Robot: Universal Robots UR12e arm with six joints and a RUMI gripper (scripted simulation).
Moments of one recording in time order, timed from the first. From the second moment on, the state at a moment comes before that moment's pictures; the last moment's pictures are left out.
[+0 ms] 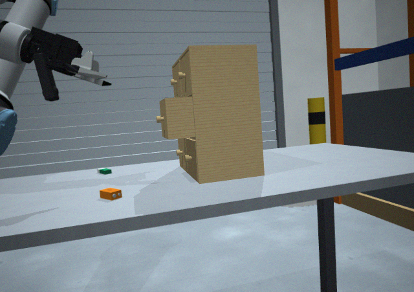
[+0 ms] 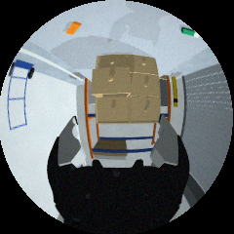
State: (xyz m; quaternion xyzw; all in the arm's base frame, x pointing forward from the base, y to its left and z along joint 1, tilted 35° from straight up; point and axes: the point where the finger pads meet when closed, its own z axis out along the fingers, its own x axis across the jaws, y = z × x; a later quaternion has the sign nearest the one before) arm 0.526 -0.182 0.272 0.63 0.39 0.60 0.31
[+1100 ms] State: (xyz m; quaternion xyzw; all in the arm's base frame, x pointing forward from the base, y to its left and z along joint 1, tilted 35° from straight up) arm 0.526 -0.182 0.274 0.65 0.40 0.58 0.29
